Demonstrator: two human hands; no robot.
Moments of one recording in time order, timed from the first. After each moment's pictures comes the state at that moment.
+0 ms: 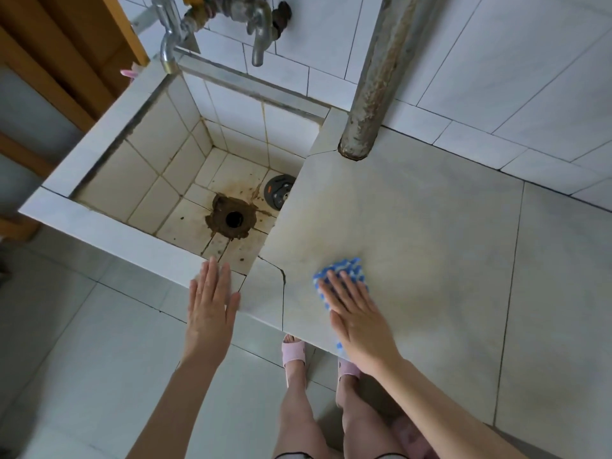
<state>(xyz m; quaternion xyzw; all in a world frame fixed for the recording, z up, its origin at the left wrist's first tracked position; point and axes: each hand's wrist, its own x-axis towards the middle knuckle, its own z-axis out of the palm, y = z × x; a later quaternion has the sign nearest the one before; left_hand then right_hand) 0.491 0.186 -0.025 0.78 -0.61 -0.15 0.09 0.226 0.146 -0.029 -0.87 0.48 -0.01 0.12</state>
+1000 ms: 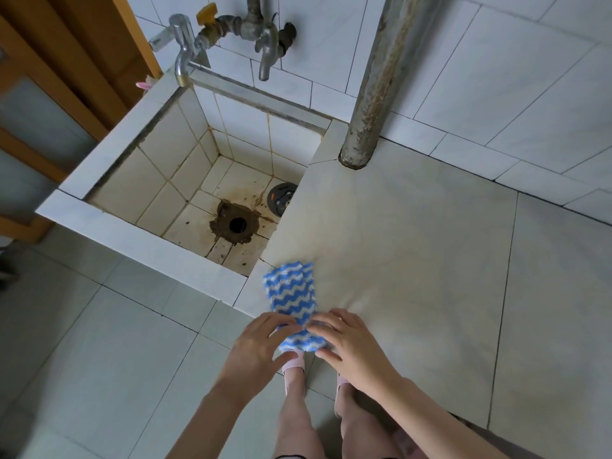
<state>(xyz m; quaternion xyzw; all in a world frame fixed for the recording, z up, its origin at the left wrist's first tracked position) 0.436 0.219 -0.016 0.58 -0.75 -0.21 0.23 0.229 0.166 -0.009 -0.89 0.38 -0.12 0.23</state>
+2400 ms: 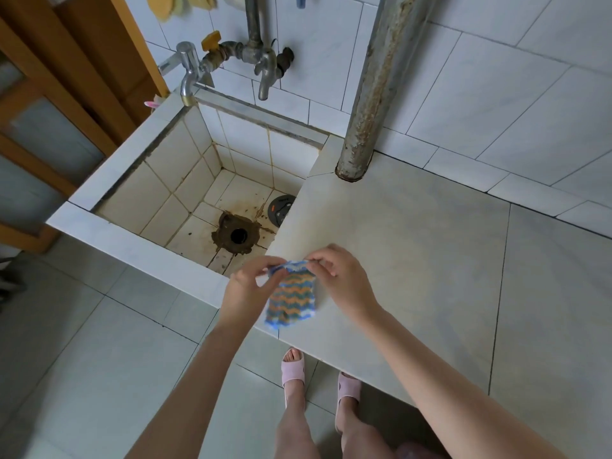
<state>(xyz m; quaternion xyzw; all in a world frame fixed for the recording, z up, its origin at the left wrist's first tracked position) 0.440 0.127 0.045 0.70 -0.55 -0.30 0.34 0.270 0.072 0.057 -0.72 0.54 -0.23 0.38</state>
